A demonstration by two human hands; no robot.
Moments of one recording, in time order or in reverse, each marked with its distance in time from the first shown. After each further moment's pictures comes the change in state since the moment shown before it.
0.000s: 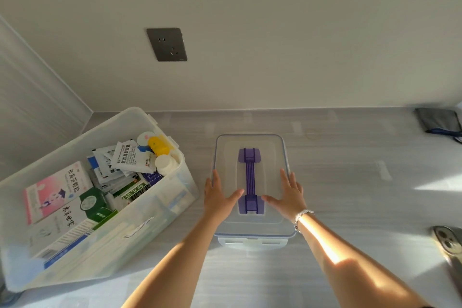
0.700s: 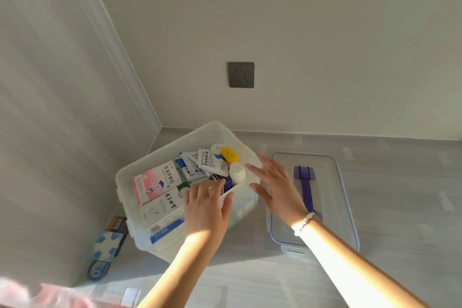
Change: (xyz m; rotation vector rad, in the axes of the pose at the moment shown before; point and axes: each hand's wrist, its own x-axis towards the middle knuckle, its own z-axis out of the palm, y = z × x) left_hand -0.120 -0.043 -0.176 0.530 0.714 0.475; right_hand -0.078 -0.182 0.038 -0.123 0.249 -0.861
